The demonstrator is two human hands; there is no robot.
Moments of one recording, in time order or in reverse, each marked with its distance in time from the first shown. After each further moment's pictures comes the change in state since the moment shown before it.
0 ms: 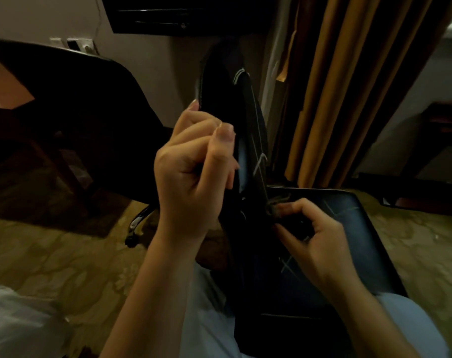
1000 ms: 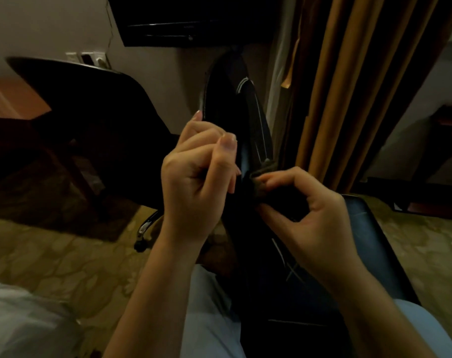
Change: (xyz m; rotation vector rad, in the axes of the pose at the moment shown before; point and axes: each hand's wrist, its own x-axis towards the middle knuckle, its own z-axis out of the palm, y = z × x) left_hand 0.001 0.004 -0.004 0.053 -0.042 -0.008; right_hand 0.020 -0.053 0.003 0.029 -0.035 -0.286
